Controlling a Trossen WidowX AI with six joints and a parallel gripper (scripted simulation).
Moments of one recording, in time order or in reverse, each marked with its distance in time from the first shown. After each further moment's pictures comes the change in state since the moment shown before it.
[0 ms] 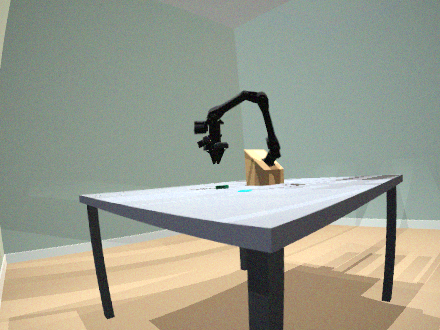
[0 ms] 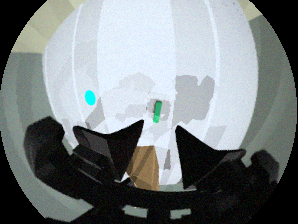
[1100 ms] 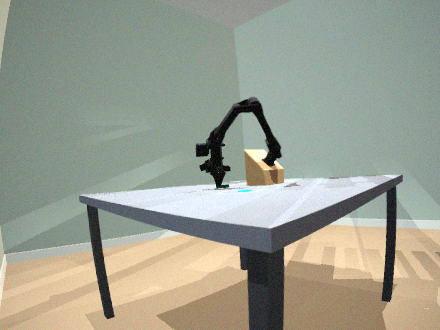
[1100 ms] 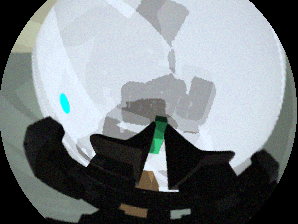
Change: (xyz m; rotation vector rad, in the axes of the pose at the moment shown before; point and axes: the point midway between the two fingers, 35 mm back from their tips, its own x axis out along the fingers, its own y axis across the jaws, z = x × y) arm 0.115 0.001 -0.008 0.003 0.018 0.039
